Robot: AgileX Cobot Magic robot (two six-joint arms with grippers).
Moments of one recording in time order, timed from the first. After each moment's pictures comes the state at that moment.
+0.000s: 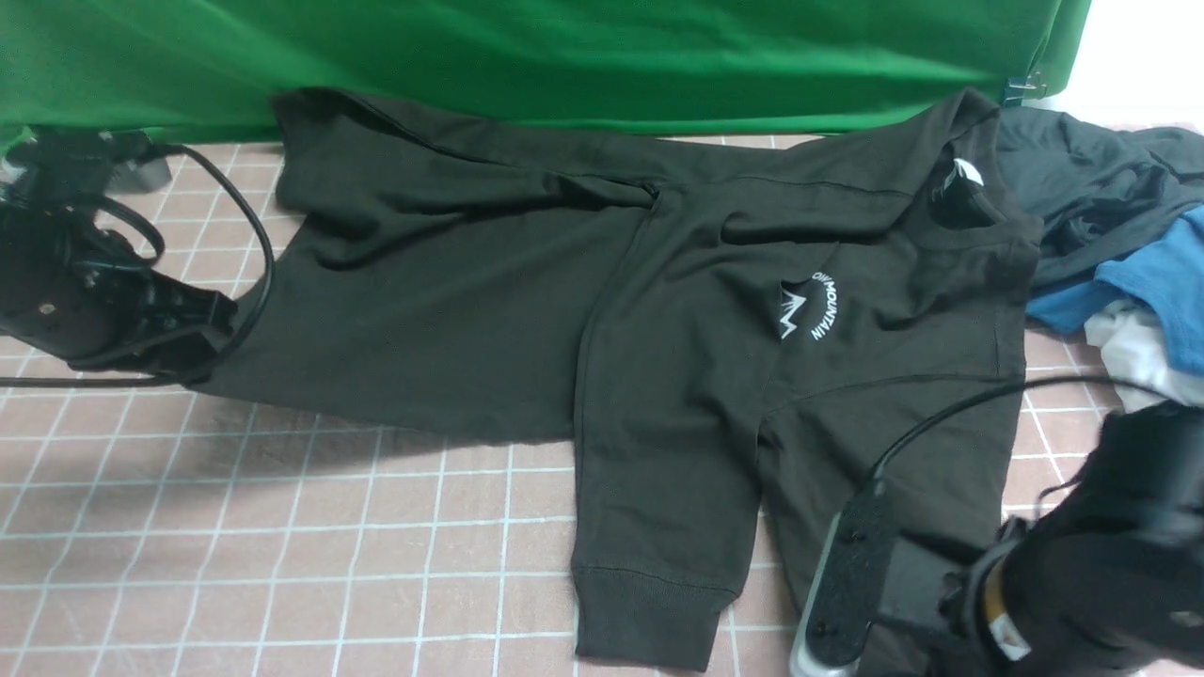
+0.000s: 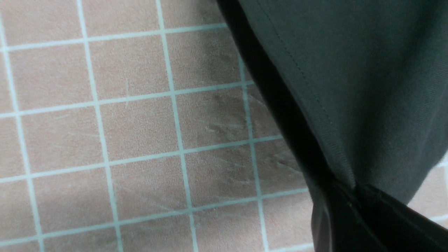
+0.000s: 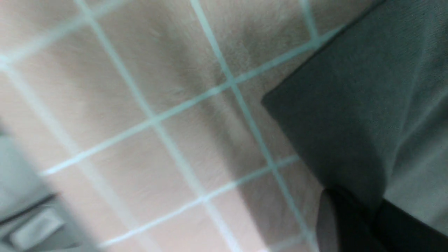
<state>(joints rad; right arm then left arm) 0.81 1.39 -0.75 -0.09 0.95 -0.17 0.18 1.53 -1.08 -0.28 0.85 0.41</state>
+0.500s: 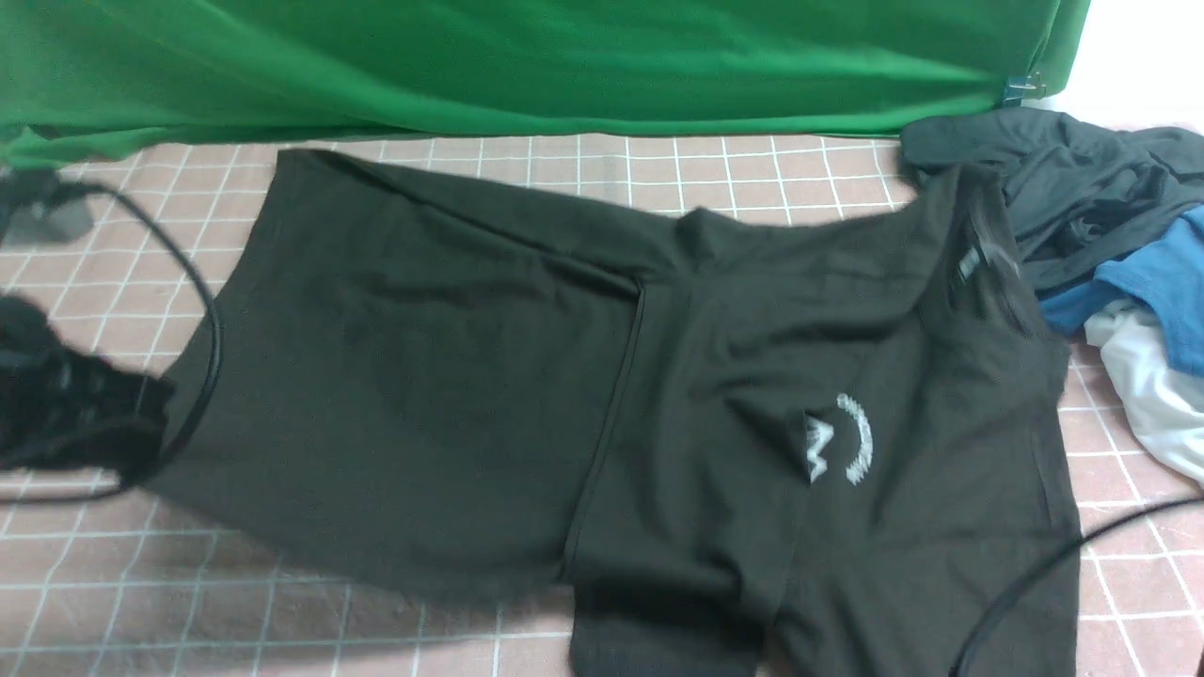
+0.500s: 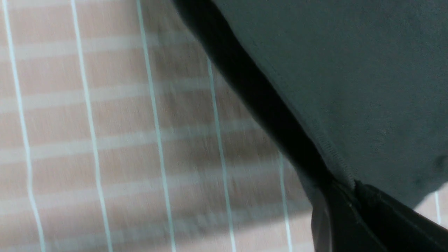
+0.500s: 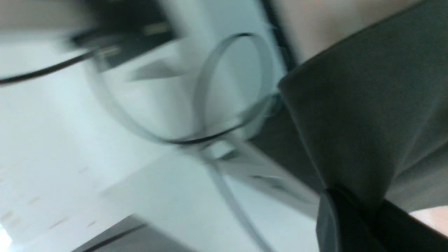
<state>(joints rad) 1.17 1.12 -0.72 0.21 1.20 -0.02 0.18 1.16 -0.90 -0.24 1.08 0.32</state>
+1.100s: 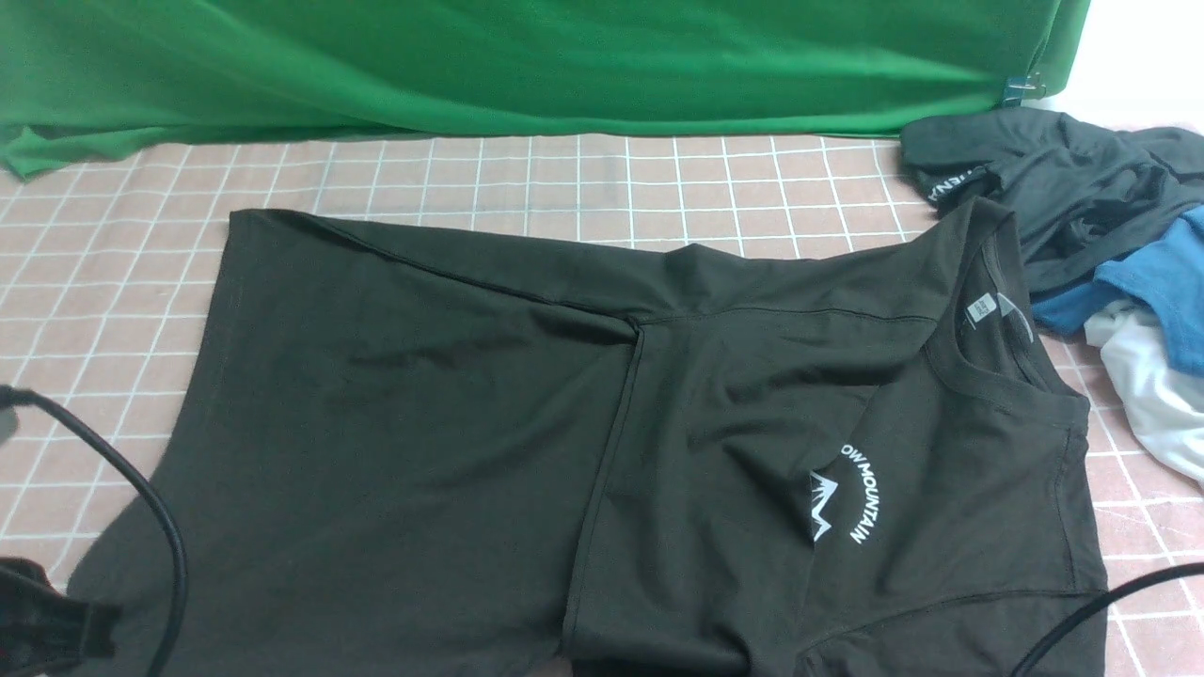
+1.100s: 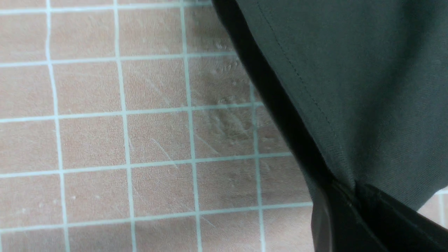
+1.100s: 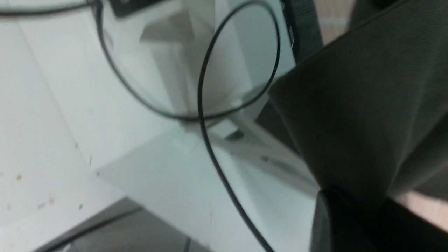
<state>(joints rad) 1.24 1.10 -0.64 0.17 1.15 0.02 0.18 0.83 -0.63 -0.13 1.08 0.24</state>
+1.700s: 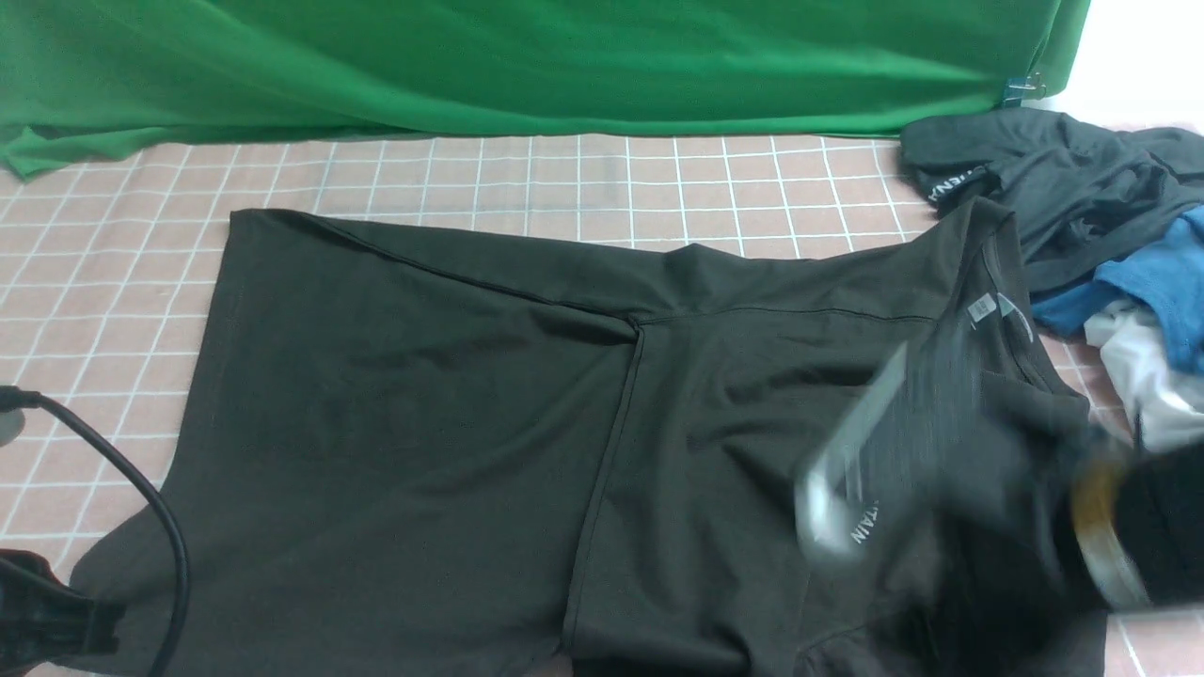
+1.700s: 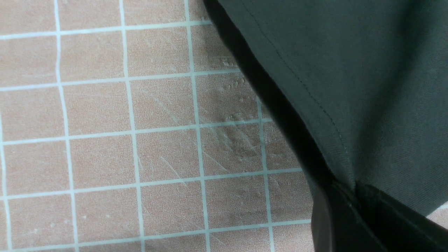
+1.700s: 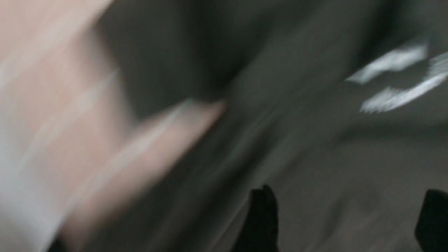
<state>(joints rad) 0.79 1.27 -0.93 -0.18 0.95 0.11 0.18 0.83 -0.62 -0.13 1.03 0.26</state>
